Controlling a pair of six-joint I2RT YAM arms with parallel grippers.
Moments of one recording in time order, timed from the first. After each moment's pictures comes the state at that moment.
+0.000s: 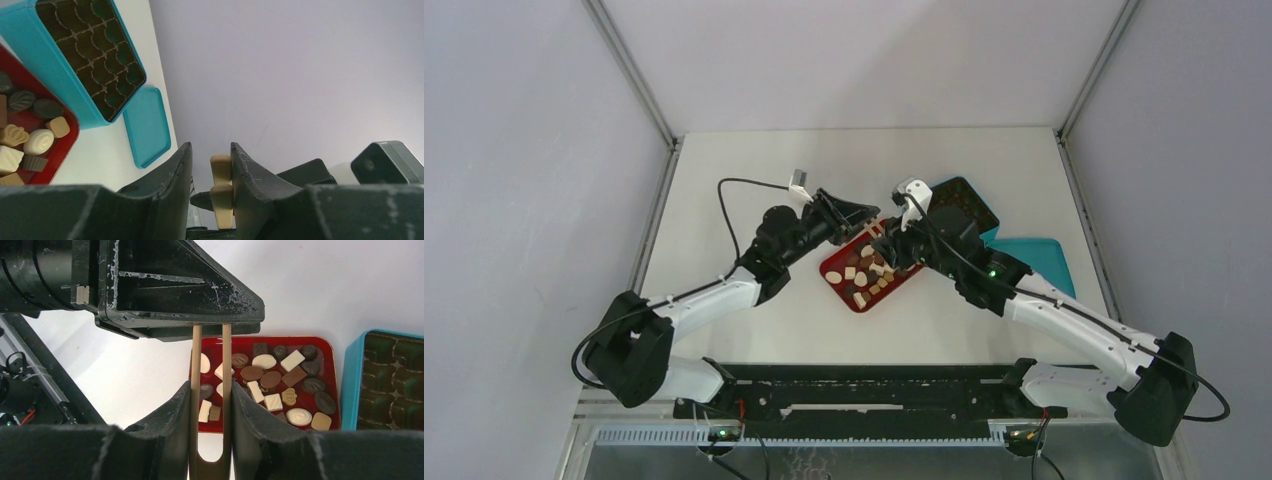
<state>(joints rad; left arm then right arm) -0.65 1.36 0.73 0.62 0.20 -1.31 0.82 1.11 0.93 -0.19 0.00 0.17</state>
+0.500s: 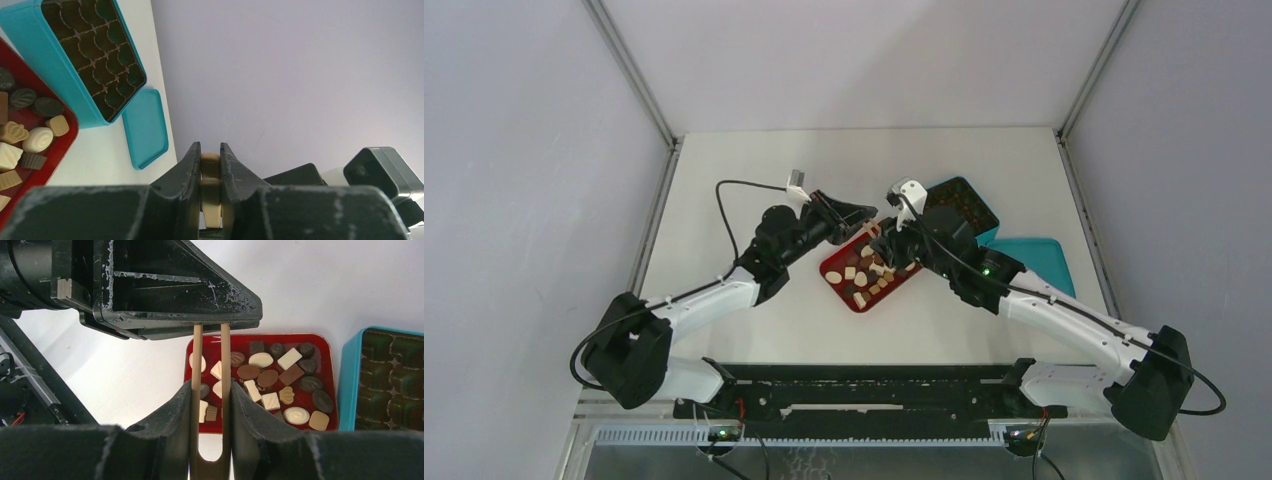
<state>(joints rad) -0.65 1.35 0.73 0.59 0.18 -1.33 0.84 1.14 0.93 -0.19 0.05 0.16</state>
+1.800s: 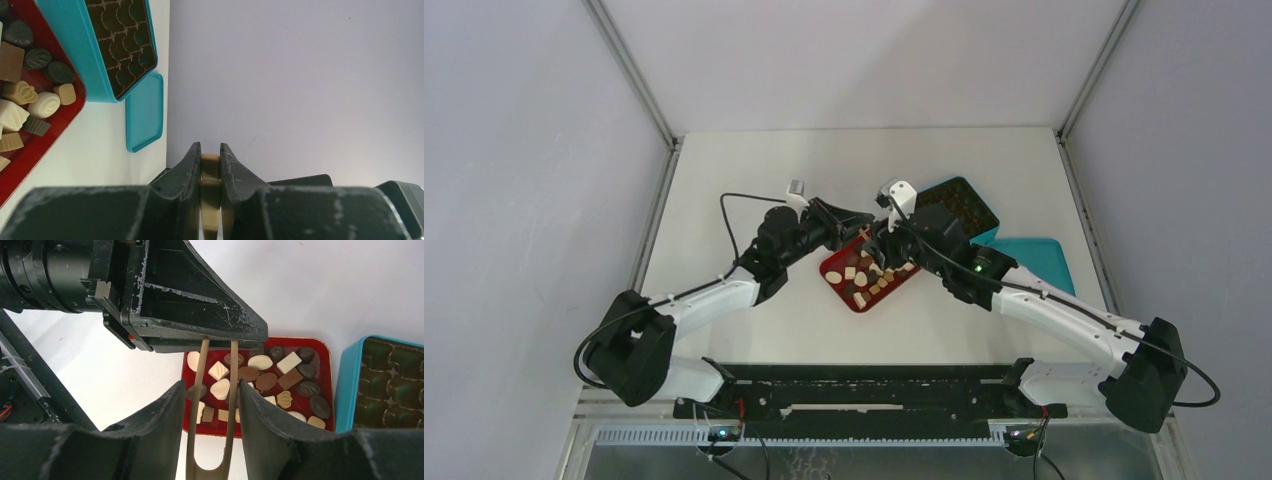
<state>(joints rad) -0.63 1.37 0.72 0.53 0.21 -1.49 0.85 1.19 0.97 -0.20 0.05 0.12</state>
